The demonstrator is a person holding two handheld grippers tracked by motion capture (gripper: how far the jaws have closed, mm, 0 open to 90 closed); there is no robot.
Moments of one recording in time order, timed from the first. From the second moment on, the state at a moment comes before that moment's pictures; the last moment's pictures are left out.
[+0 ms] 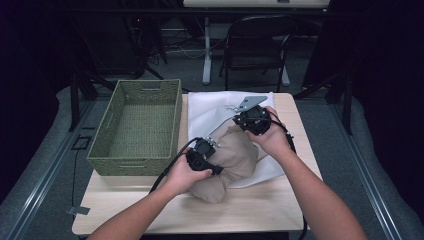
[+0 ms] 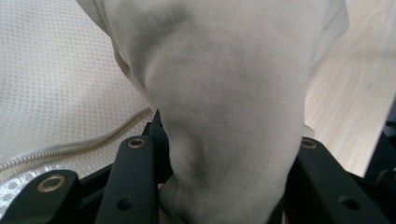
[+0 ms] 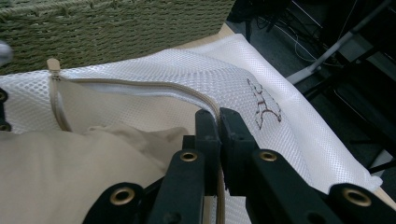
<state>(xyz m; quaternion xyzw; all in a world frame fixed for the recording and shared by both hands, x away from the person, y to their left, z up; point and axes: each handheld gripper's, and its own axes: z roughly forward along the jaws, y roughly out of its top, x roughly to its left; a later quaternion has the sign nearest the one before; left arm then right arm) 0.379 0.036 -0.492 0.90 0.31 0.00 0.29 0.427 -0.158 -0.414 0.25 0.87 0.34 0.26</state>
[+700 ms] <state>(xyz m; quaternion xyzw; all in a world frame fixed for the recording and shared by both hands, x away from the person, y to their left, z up) 0.401 0.028 -0.501 0.88 0.37 0.02 0.31 0.421 -0.152 -0.414 0.23 0.87 0.34 0.26</state>
